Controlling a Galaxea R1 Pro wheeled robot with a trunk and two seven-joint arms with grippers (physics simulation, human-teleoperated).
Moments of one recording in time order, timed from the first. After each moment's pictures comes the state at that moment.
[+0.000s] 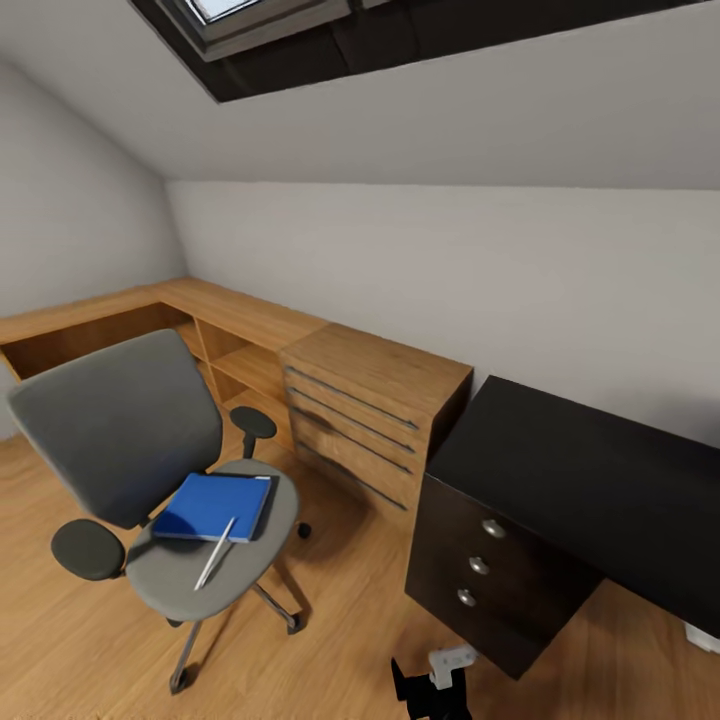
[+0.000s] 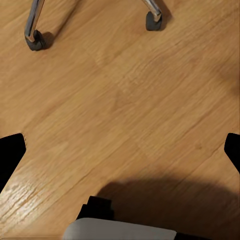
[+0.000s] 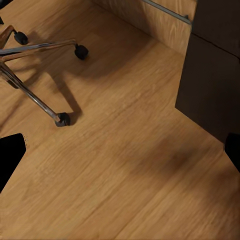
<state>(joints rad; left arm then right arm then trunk) -0.25 0.00 -0.51 -0.02 0.72 -0.49 0.01 -0.42 0.14 0.10 -0.11 0.00 -0.52 0.07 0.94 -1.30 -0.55</state>
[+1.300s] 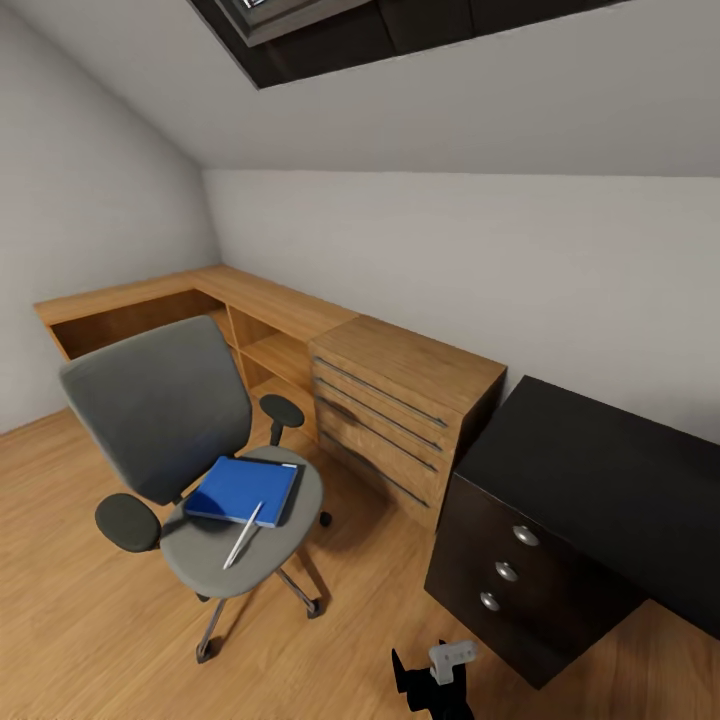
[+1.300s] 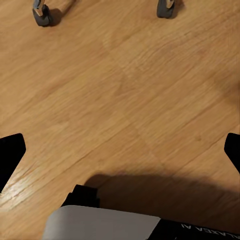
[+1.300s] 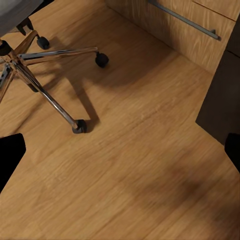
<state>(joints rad) -0.25 -0.04 -0.50 -0.02 0.72 -0.49 0.01 -0.42 0.14 0.10 -0.11 0.00 -0.59 0.07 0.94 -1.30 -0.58</state>
